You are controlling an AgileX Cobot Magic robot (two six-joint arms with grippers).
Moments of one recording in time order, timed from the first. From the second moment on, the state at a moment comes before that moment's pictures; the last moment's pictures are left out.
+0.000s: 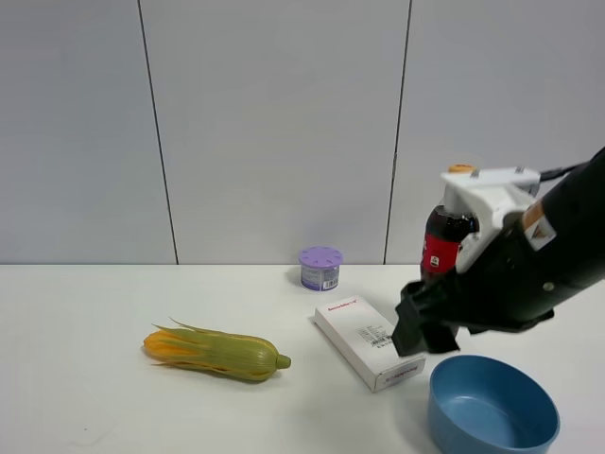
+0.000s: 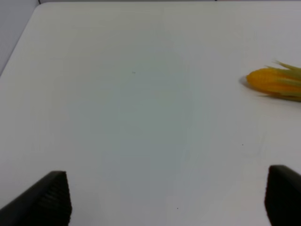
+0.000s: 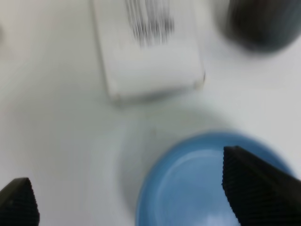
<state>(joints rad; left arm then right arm) 0.05 0.01 -0.51 0.00 1.06 0.01 0.60 1.38 -0.70 -0.17 0.30 0.29</state>
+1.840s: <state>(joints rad) 0.05 0.01 -0.51 0.00 1.06 0.01 0.20 0.19 -0.50 -0.14 1.07 0.21</state>
